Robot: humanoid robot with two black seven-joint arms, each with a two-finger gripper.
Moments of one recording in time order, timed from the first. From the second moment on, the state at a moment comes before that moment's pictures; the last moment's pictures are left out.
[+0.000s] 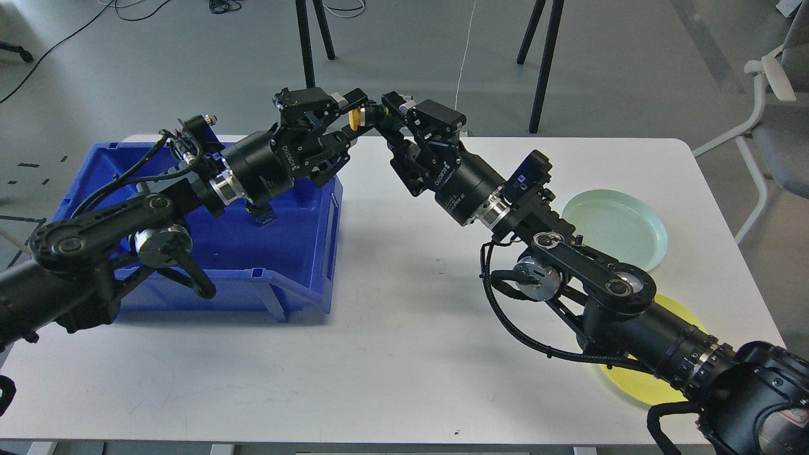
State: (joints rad) left arm -0.84 0.49 -0.39 -1.08 0.38 -0.49 -0.49; right arm 0.73 0.00 0.67 0.94 -0.68 0.21 0.49
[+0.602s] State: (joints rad) left arm -0.83 0.47 -0.41 -1.05 0.38 -0.49 -0.49; right arm 0.50 -0.32 0.83 1.23 -0.68 0.17 0.49
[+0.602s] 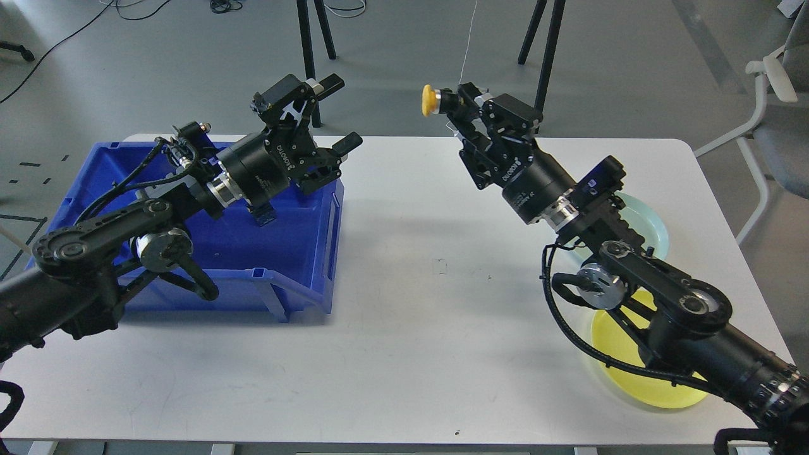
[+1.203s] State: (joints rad) left arm -0.83 0.46 -0.41 -1.04 0.38 -0.49 -0.49; right arm -0.40 -0.79 1.20 1.61 -0.68 0.13 0.49
